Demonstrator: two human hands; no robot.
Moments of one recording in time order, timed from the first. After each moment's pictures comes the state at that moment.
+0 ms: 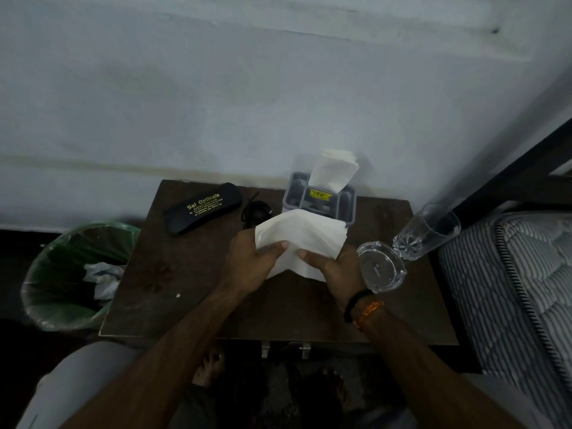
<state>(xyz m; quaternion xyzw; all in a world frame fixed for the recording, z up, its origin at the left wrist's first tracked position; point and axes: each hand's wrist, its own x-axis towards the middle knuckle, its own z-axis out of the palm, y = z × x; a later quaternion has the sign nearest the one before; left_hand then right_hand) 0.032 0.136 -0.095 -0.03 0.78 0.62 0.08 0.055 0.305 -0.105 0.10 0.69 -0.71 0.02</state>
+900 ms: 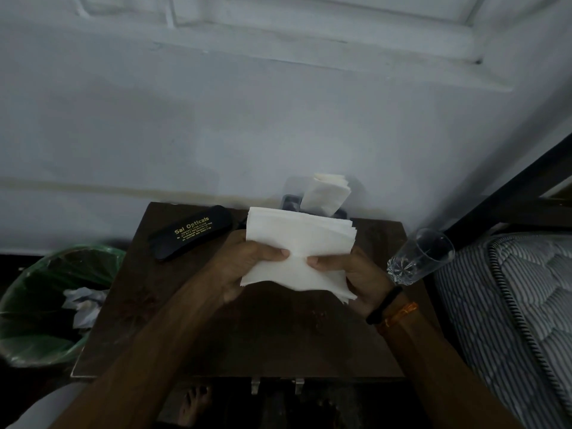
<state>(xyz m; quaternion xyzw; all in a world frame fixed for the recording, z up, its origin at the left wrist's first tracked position) -0.010 0.133 -0.059 -0.04 0.60 0.76 0.27 0.024 0.337 -0.064 0.03 0.53 -0.83 0.19</state>
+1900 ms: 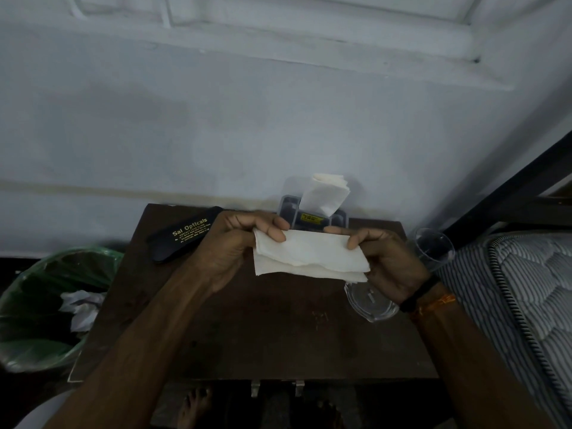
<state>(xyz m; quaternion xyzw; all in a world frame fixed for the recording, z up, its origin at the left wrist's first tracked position) -0.021 0.123 -0.044 0.11 0.59 0.78 0.17 0.018 0.379 -0.040 0.06 0.58 -0.80 0.14</state>
